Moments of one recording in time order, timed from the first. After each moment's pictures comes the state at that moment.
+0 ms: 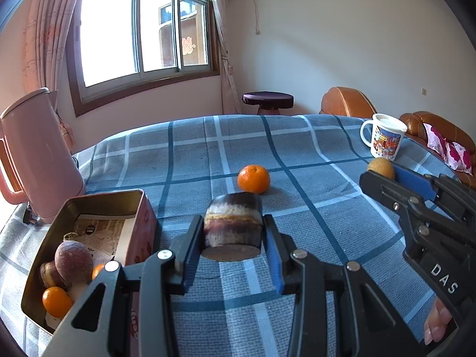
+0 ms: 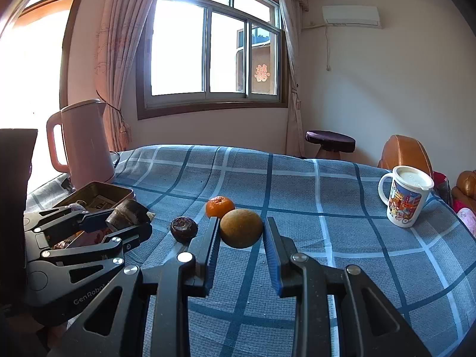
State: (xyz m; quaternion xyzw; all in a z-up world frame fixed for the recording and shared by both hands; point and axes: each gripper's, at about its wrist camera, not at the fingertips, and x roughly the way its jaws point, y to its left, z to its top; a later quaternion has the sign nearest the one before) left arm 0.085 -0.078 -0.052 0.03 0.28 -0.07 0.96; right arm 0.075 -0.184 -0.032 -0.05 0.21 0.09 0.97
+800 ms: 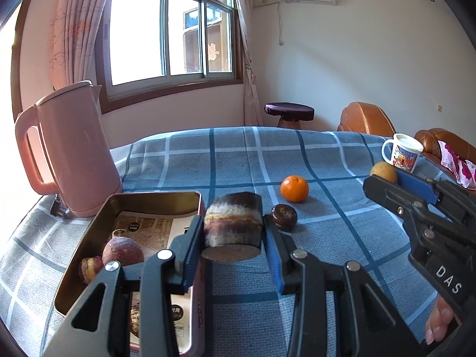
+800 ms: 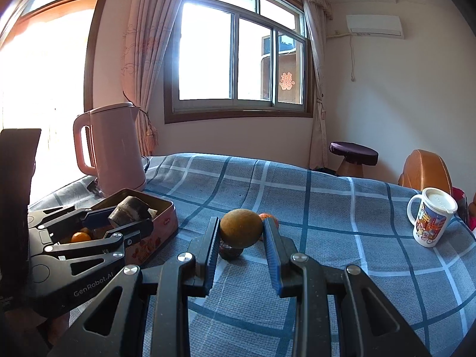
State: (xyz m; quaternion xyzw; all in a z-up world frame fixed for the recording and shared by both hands) left arm 0.068 -0.026 -0.038 0.01 0.26 -0.02 0.97; right arm 0.075 -0.139 -0.019 -0.06 0.19 0.15 0.97
